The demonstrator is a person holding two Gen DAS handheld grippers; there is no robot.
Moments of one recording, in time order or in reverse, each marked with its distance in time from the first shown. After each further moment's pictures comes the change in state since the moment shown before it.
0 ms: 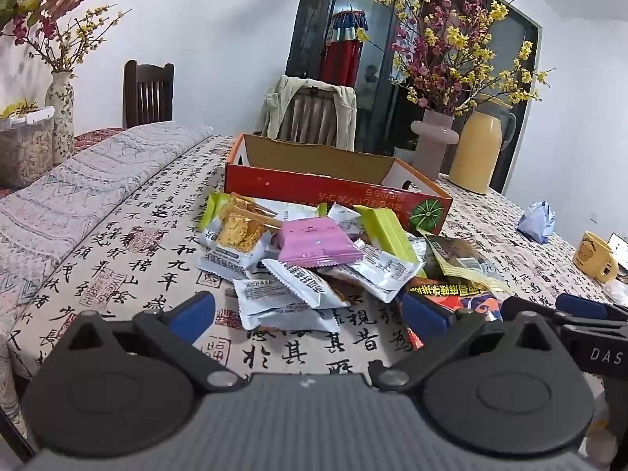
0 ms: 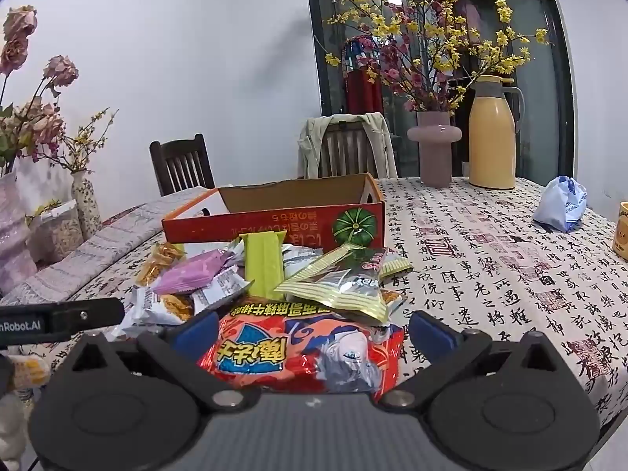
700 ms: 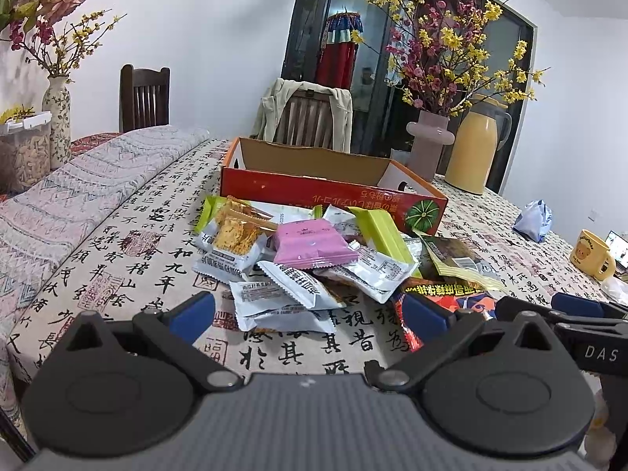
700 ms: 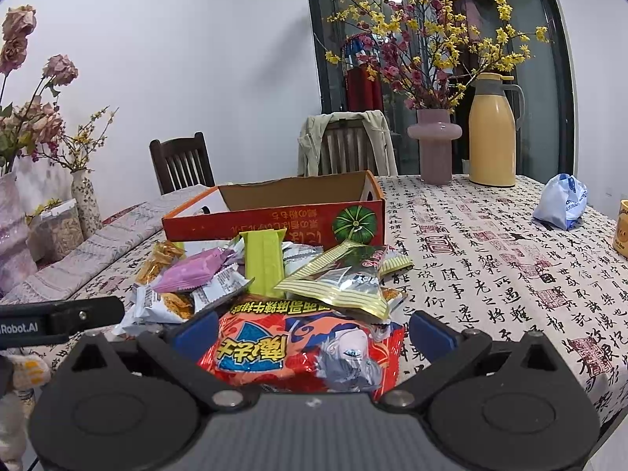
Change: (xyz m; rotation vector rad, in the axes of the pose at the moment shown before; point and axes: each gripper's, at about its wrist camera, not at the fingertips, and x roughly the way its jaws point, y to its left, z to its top) left arm 0.001 -0.001 -0.002 0.011 -0.009 -0.009; right arm 0.001 -0.001 -0.001 0.005 0.006 0.001
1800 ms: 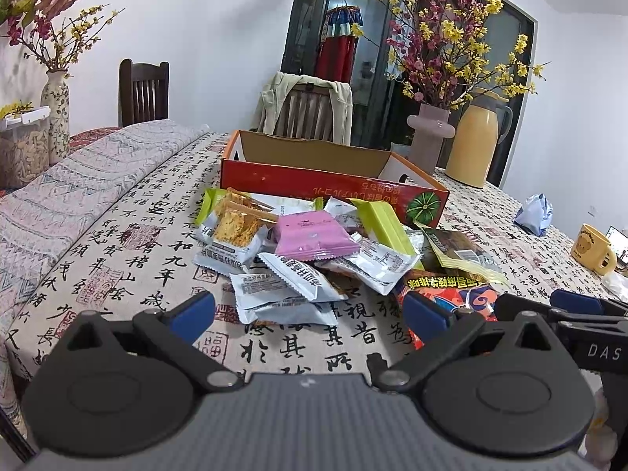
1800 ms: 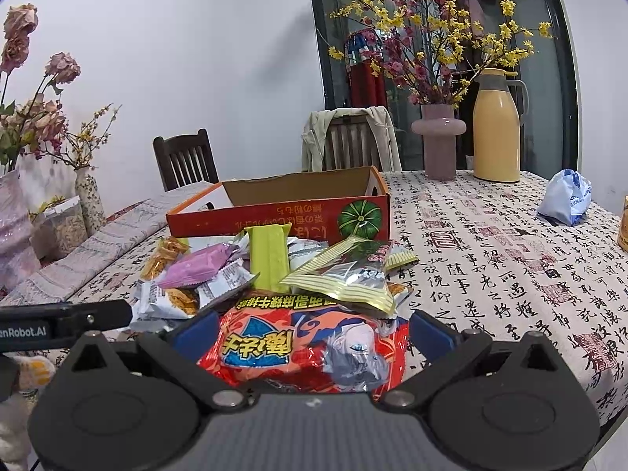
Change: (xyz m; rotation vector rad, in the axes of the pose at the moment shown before) left arm 0.001 0.002 -0.001 0.002 0.020 0.001; right arm 0.001 0.003 -0.001 0.001 0.015 0.016
